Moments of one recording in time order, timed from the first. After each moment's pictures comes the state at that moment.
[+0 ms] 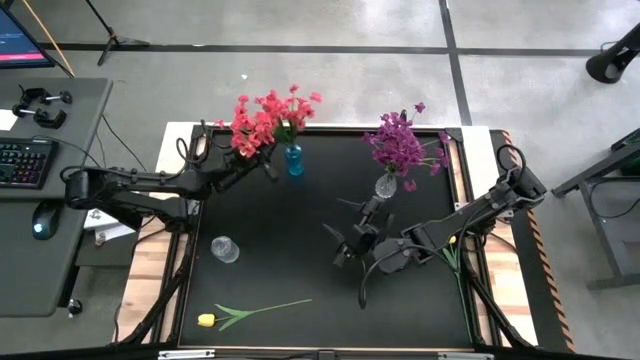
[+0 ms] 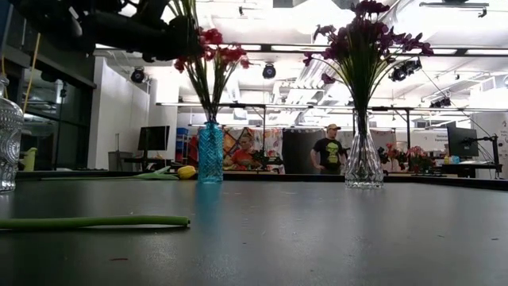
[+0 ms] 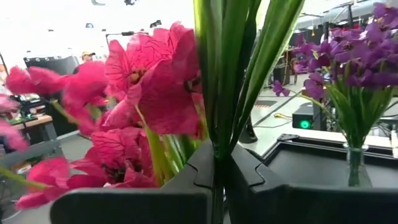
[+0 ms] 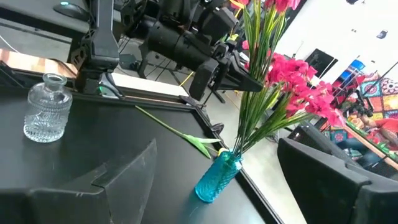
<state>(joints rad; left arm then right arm) 0.26 1.09 0.45 0.78 -0.46 0.23 0.48 1.61 1.21 0.12 1.09 -0.23</state>
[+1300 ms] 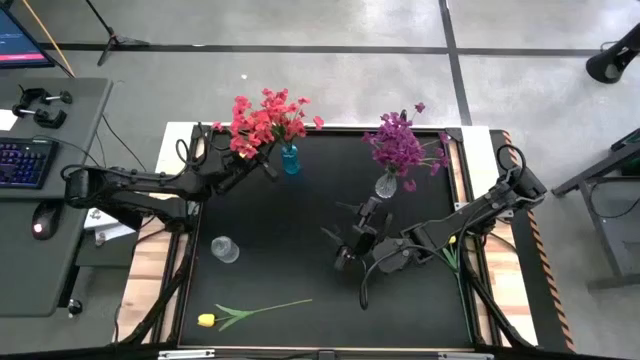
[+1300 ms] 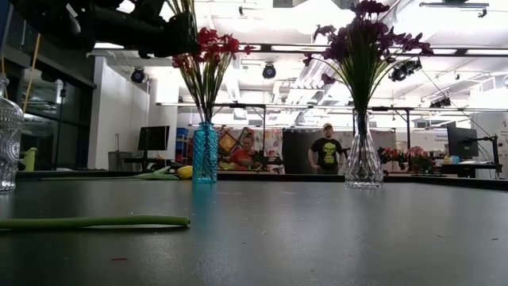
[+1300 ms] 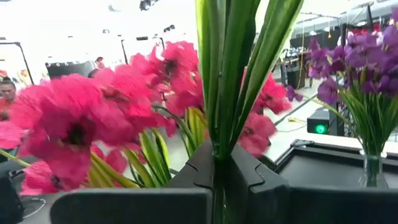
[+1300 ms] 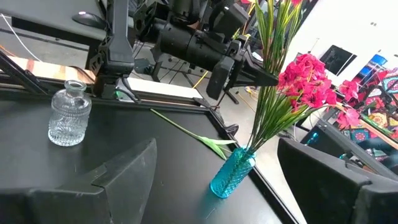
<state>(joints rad) 0.23 1.09 0.45 0.82 -0.54 0.27 0.48 1.61 1.21 0.11 1.03 -0.18</state>
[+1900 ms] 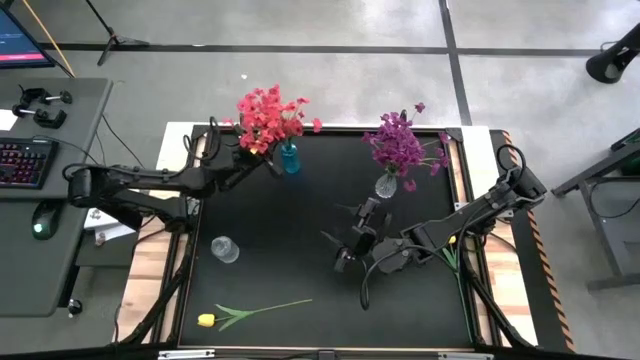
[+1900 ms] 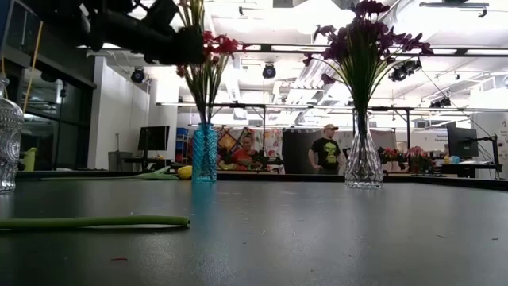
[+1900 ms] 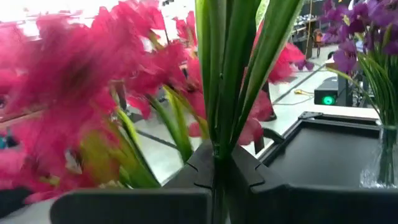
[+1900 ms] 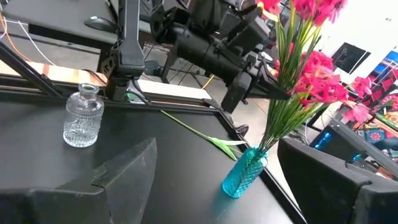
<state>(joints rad) 0.26 1.14 0.52 0.67 -0.55 0.25 0.48 1.61 1.21 0.11 1.00 -0.15</state>
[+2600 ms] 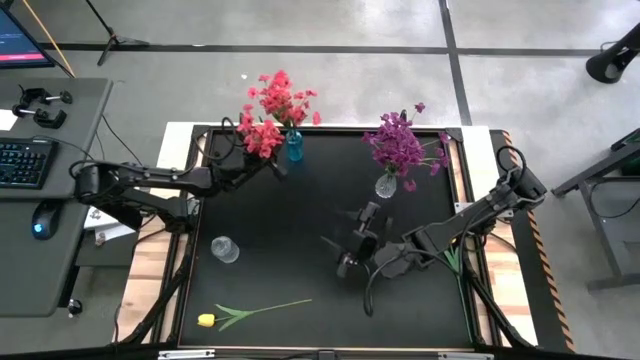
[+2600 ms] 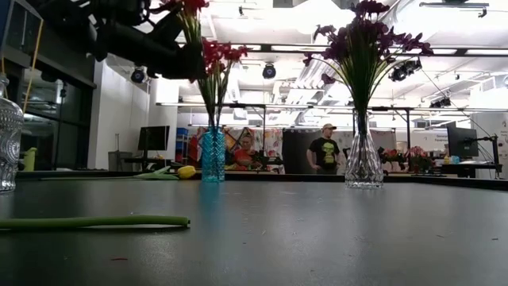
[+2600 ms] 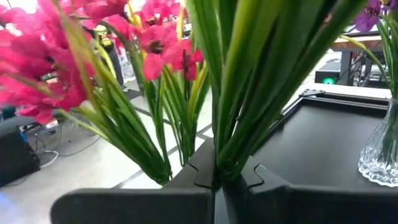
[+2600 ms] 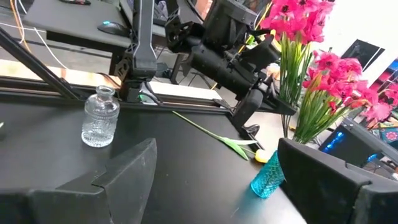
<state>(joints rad) 0.27 1.21 0.51 0.63 -0.55 0.15 0.50 1.61 1.21 0.09 0.99 -0.11</state>
